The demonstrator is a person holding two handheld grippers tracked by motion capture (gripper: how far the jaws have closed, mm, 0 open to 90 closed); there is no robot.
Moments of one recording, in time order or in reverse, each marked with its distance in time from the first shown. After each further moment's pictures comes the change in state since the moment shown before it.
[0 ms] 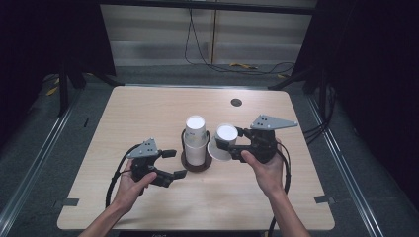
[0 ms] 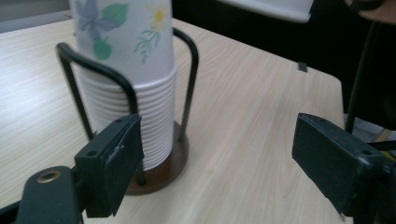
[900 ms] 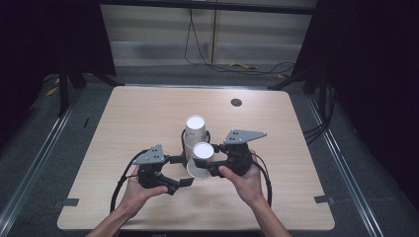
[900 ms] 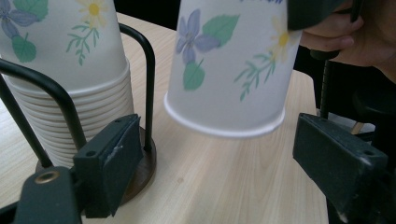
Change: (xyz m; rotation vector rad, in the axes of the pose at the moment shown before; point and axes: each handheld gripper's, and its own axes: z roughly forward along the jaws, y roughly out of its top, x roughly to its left) left arm -0.012 -0.008 0.011 -0.003 -0.095 0.018; right arm 0.030 -0.025 0.047 0.091 0.162 -0.010
